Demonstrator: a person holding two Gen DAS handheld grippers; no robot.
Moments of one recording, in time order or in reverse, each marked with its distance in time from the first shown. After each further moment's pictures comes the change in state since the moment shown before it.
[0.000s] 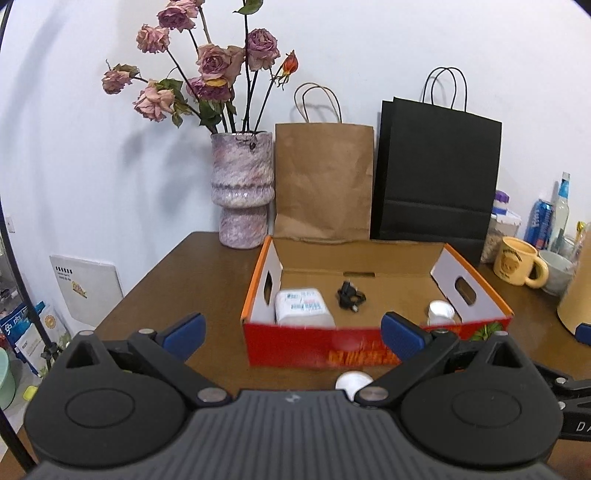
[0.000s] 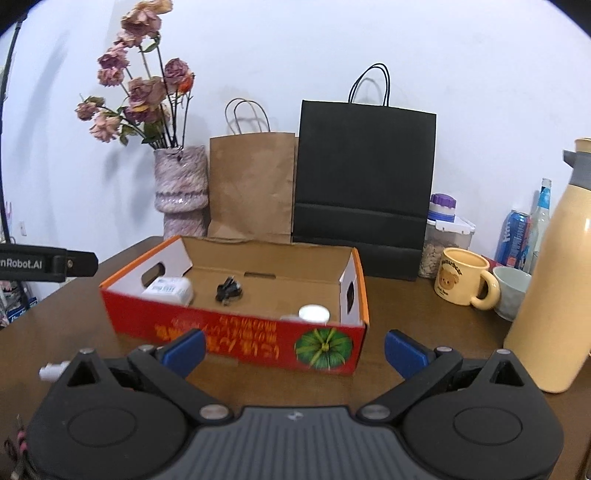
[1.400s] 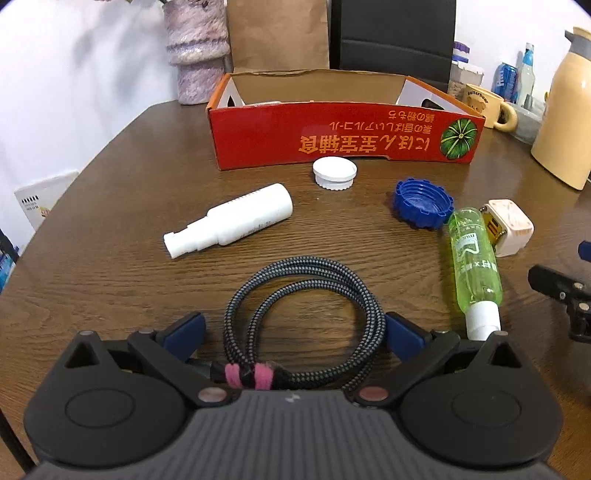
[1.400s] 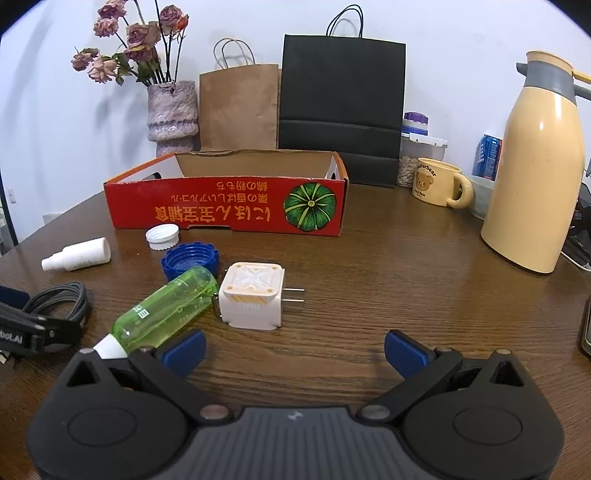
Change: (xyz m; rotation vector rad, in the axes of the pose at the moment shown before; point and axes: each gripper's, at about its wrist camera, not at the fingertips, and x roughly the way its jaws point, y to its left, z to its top) left arm -0.003 0.011 -0.113 0.123 0.365 -0.115; right arm -0.041 0.003 -0.102 0.043 0.151 -0.046
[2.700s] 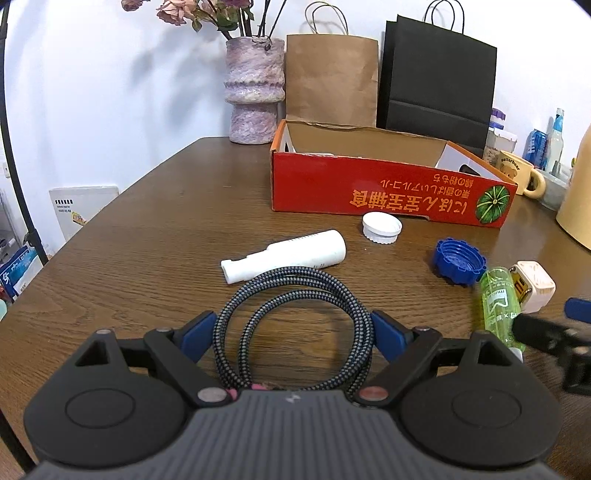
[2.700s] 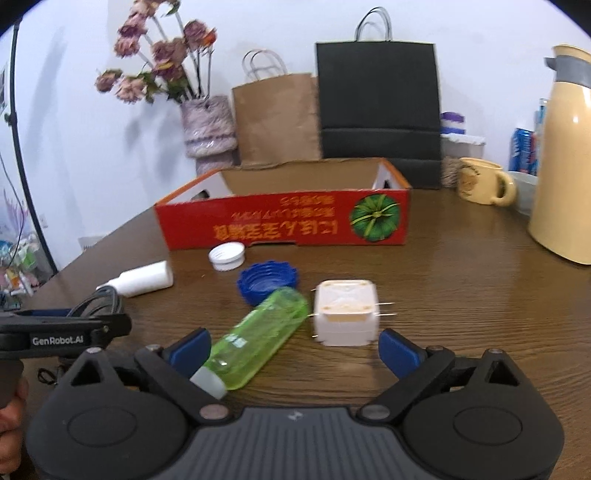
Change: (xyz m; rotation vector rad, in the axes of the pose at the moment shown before) left arm -0.016 0.022 -0.009 -0.134 -0.188 0.077; right arm 0.000 0.042 0.011 0.054 -0.013 0.131
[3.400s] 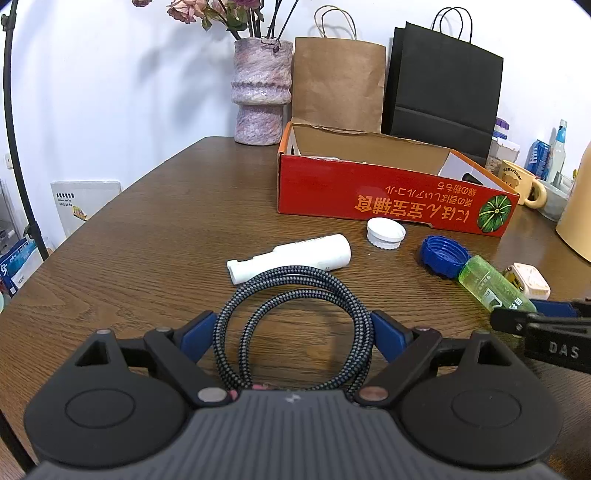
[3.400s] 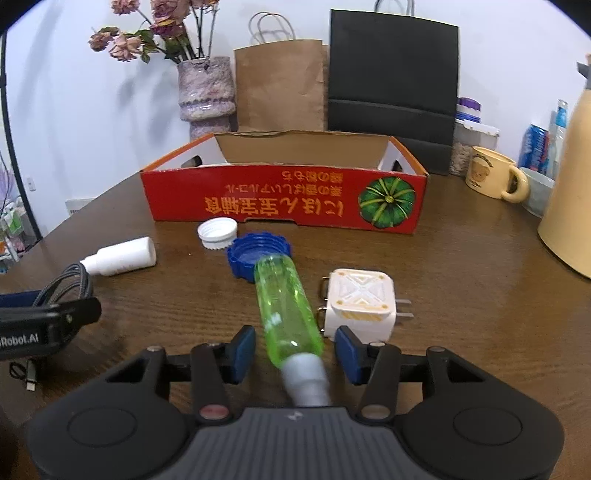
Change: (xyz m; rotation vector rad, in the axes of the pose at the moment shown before) left arm -0.002 0.007 0.000 -0.029 -0.007 -0.006; right arm 0.033 0.009 0.015 -0.069 0.104 -0.042
